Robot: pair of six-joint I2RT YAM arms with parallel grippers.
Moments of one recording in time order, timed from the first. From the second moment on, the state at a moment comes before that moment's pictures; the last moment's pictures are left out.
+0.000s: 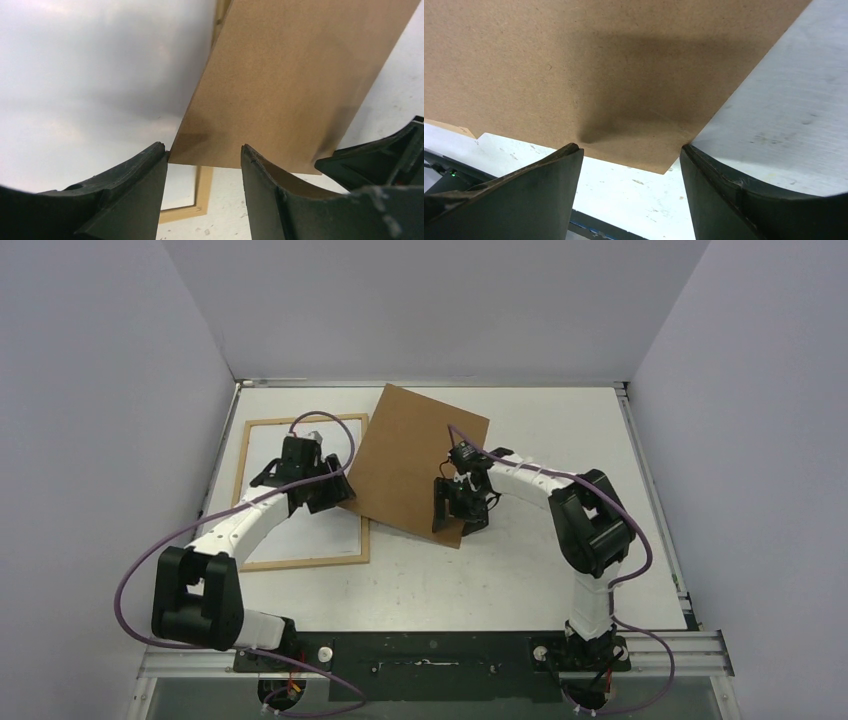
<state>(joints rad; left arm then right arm) -0.23 1.42 0.92 -0.41 0.14 -0.59 0.58 1.93 1.28 -0.67 -0.27 0.60</state>
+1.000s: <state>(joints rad) -0.06 1.29 0.55 -0.15 0.30 -0.84 0.65 1.92 1.22 -0.42 -0.40 0.78</state>
